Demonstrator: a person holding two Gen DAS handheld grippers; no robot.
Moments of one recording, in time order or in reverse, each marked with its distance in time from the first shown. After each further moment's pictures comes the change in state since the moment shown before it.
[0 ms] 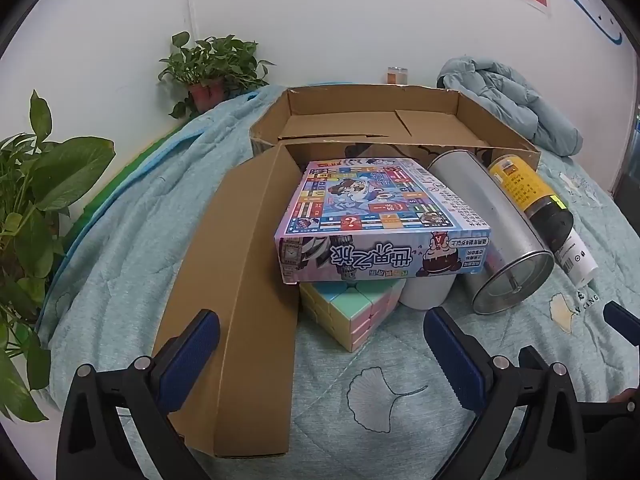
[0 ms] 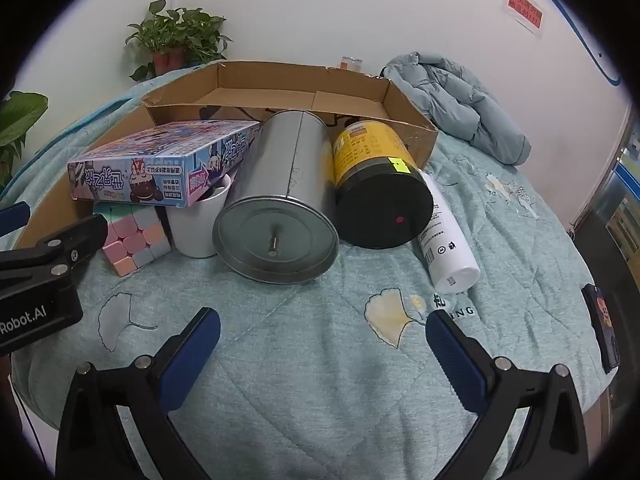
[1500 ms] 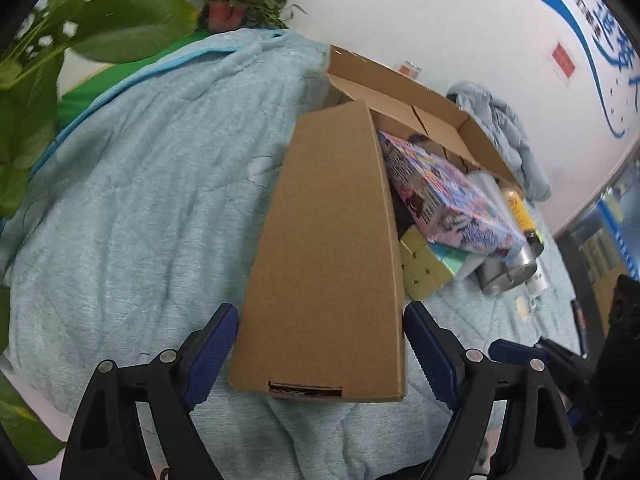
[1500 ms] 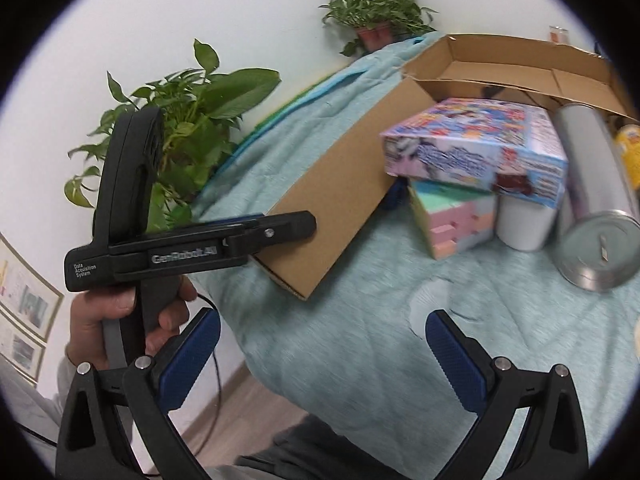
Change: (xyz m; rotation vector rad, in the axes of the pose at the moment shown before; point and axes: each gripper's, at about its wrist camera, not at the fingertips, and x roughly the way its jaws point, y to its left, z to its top) left arm 0.003 0.173 -0.031 -0.290 0.172 -0.327; right arm -0.033 0.085 0.007 -0.110 0.132 0.888
